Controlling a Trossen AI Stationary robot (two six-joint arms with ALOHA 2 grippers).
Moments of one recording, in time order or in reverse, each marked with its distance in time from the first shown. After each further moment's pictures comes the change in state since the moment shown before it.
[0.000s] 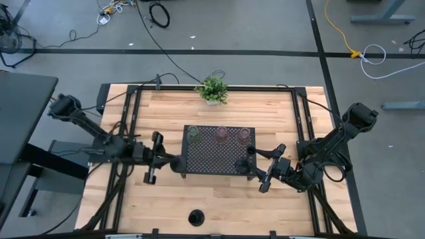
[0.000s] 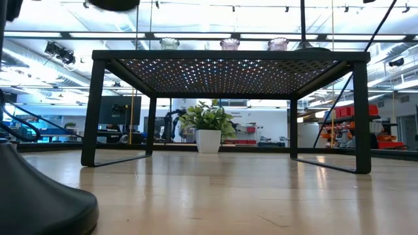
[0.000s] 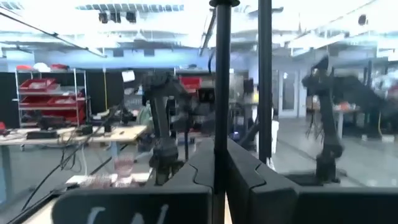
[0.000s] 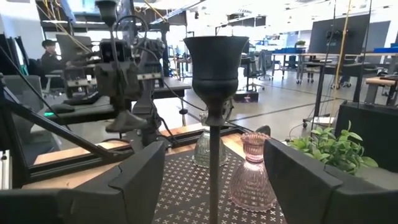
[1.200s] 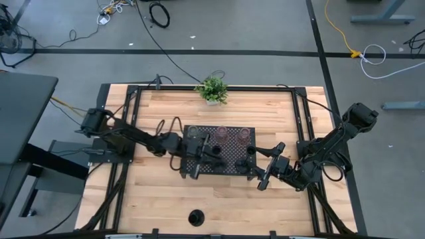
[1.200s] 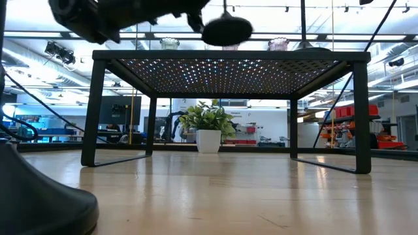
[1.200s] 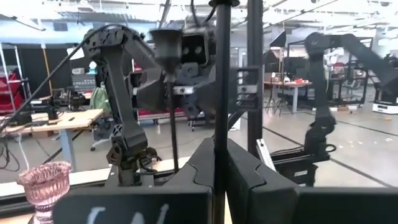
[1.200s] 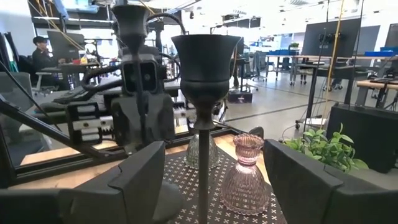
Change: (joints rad) left arm 0.431 0.681 0.410 0.127 0.593 -0.149; right arm -0.025 0.000 0.000 0.000 -0.002 -0.017
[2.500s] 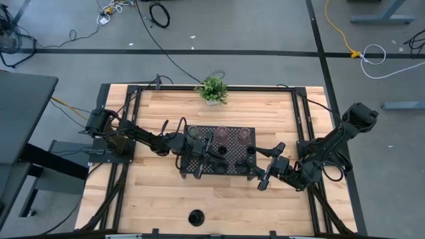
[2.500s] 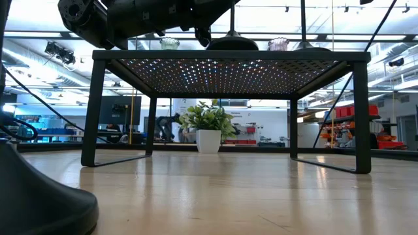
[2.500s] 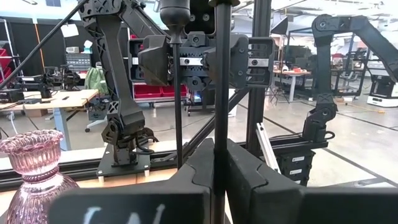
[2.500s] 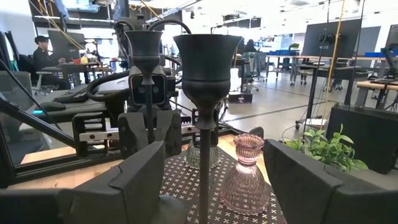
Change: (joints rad) left arm 0.022 0.062 0.035 -0.042 0.030 -0.040; right arm 0.002 0.000 0.000 -0.001 0.000 -0.004
